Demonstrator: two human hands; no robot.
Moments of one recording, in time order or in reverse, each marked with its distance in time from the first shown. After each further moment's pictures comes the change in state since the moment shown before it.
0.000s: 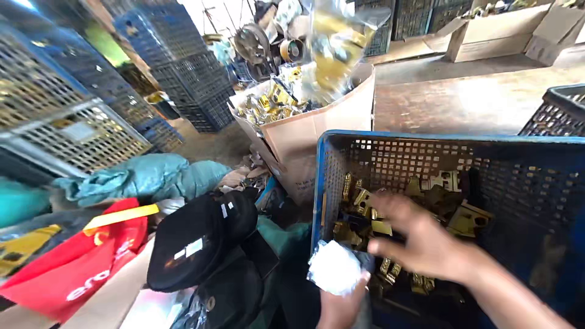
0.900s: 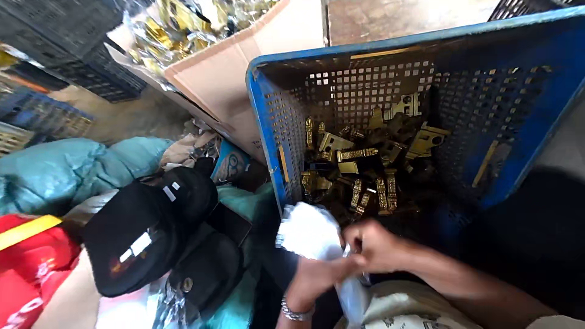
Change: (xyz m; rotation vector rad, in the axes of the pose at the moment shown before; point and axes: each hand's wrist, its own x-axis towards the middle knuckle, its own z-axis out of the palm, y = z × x) left_hand -0.006 0.009 -0.017 -0.081 -0.392 -0.216; right_hand -0.081 0.015 0.081 0.517 -0.125 0.388
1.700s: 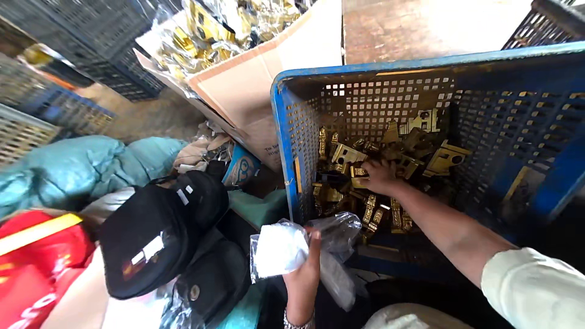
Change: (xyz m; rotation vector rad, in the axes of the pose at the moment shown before) left_hand 0.029 -0.017 -0.016 0.052 0.486 0.297; right_hand 0.157 0.079 -0.109 -0.879 0.085 0.547
